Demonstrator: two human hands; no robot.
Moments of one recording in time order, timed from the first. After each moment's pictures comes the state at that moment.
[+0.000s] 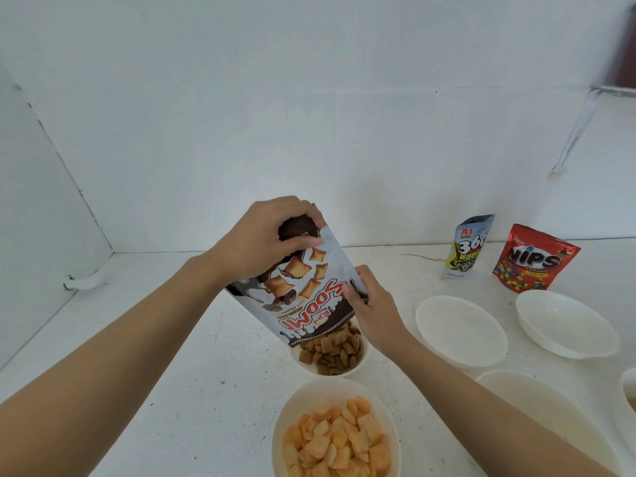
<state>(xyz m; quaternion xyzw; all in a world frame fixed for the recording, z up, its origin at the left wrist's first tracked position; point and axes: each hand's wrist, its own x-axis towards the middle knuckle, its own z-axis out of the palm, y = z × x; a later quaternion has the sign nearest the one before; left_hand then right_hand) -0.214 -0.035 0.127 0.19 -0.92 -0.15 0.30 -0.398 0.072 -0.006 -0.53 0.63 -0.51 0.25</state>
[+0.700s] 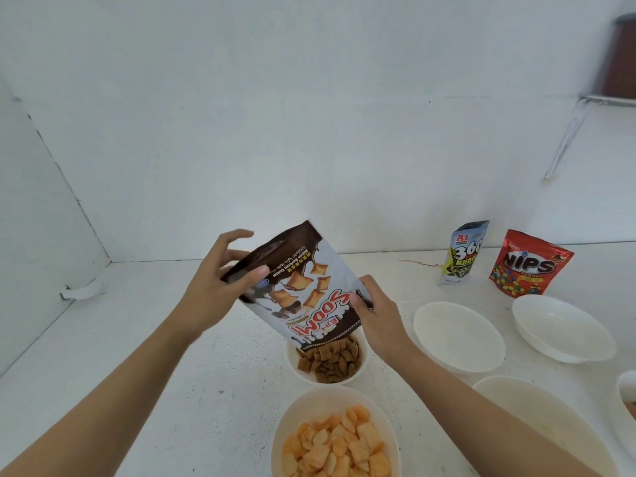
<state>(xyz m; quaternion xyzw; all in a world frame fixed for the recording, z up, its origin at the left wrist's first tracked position) -0.161 -0.026 0.067 0.34 -0.72 -0.44 0.42 -0.405 0.076 -0.011 -0.49 0.65 -0.52 0.26</state>
